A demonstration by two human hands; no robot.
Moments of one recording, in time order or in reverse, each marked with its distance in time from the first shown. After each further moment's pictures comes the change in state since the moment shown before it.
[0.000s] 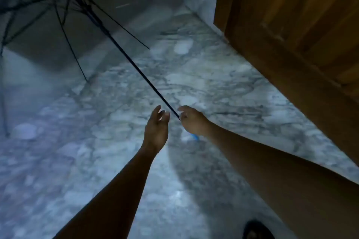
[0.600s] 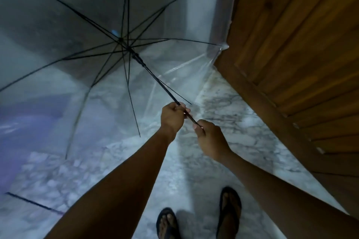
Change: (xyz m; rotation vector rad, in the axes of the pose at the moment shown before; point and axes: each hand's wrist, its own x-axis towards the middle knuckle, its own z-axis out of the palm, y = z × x) left_hand -0.165 0.224 -0.081 -0.314 -0.128 -0.048; right_hand -0.277 -0.165 -0.094 -0.052 0.243 -0.129
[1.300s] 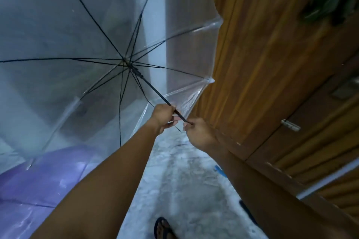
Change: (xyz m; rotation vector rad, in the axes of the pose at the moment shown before) left_hand -0.400 0.229 -0.069 0.143 -0.352 0.081; right_hand -0.357 -0.285 -0.142 0.114 0.389 0.041
